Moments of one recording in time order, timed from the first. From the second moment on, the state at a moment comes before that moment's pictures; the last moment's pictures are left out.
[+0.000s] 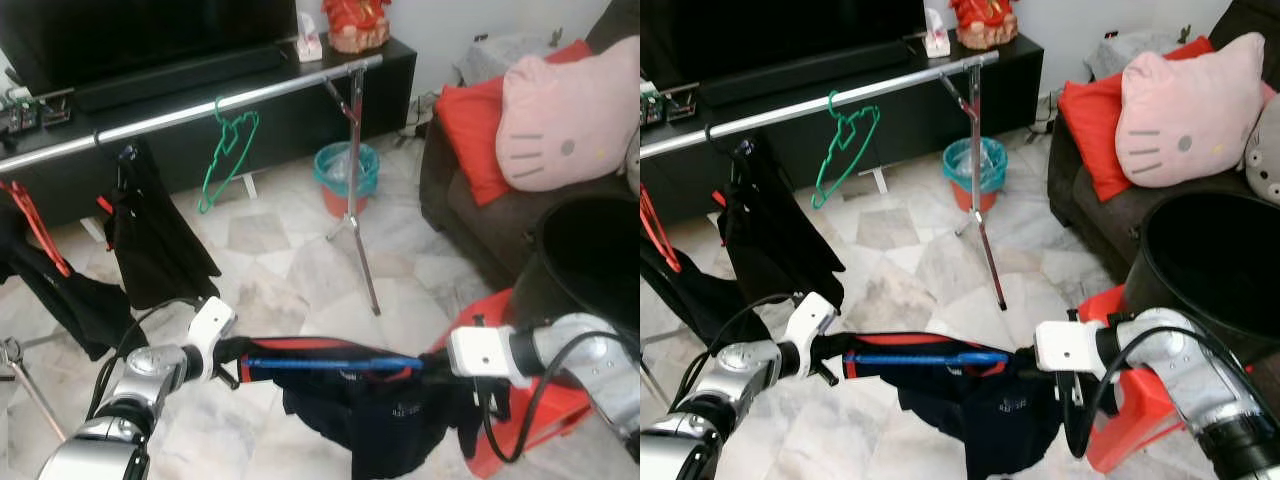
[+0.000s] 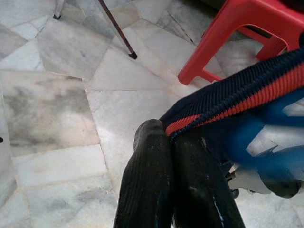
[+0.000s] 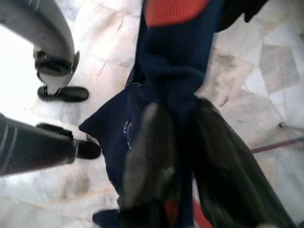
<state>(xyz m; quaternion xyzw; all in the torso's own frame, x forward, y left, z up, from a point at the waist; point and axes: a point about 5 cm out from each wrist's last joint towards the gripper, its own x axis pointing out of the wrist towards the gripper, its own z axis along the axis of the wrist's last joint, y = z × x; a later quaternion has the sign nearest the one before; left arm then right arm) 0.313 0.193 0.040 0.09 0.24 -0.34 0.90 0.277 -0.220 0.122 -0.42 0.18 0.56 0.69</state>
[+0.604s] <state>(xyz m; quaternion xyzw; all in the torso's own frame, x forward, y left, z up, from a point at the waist) 0.314 0.191 0.040 0.10 0.24 -0.35 0.90 0.282 -0.232 0.104 -0.53 0.24 0.52 0.63</state>
